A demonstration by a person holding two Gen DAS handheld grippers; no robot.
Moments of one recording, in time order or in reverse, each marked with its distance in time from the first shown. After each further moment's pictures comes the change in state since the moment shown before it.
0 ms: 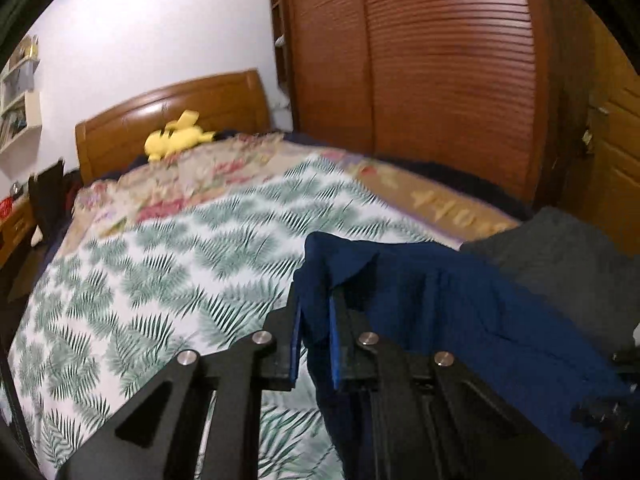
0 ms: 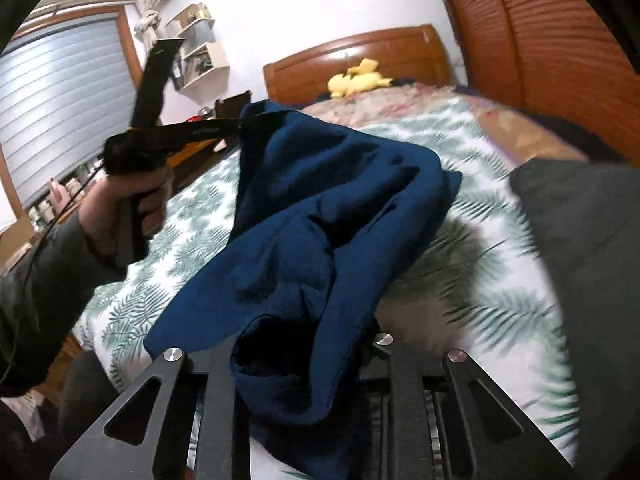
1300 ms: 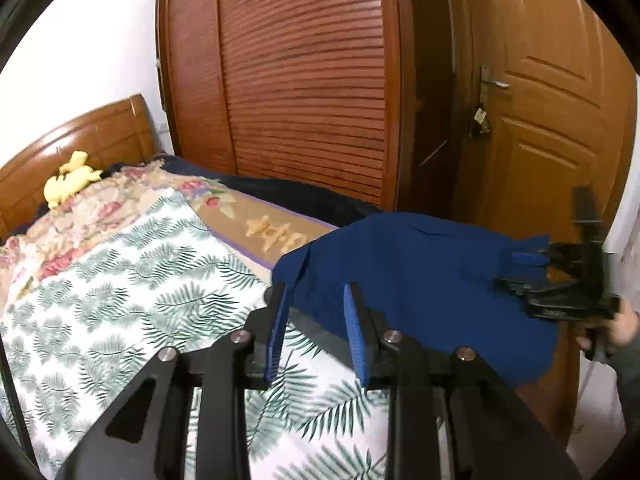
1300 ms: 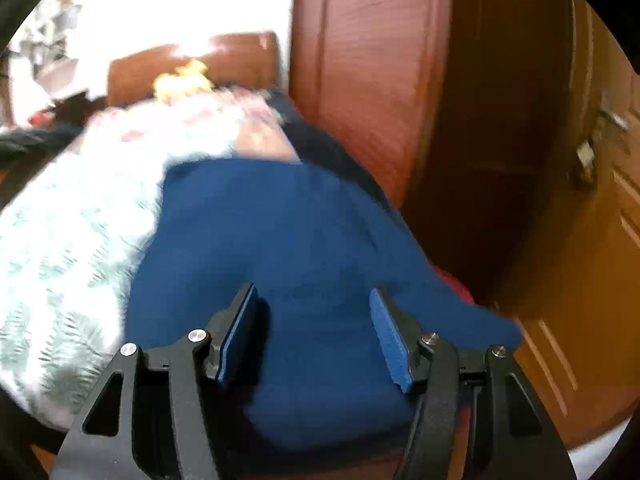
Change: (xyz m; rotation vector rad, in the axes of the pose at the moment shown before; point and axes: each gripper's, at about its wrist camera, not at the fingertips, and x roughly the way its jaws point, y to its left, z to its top) left arm -0.031 -0.205 0.057 0.159 0.017 -0.297; right arm -0.147 -0.210 0.020 0.042 0.076 -0.655
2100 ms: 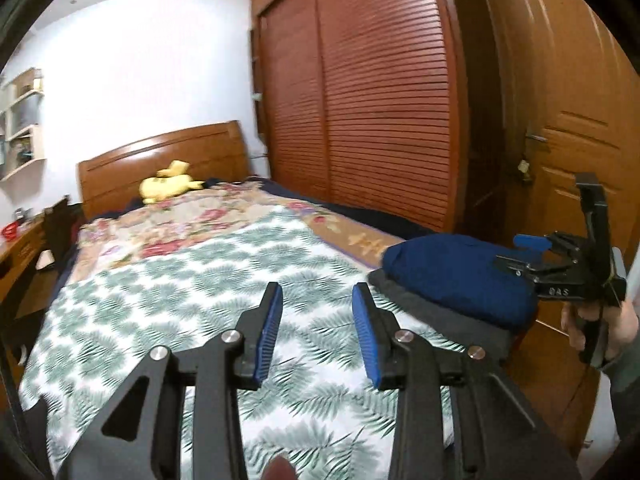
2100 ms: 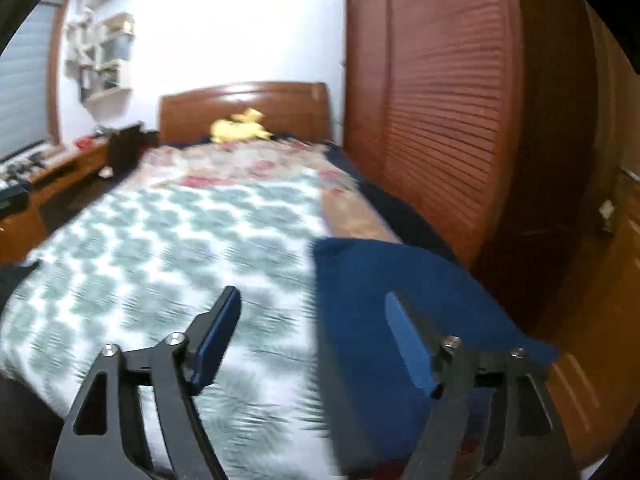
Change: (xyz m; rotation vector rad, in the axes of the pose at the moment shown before) left arm -0.231 0.052 -0.082 -0.121 -0.141 0.278; right arm -0.124 0.165 0.038 -0.043 -0.231 0.169
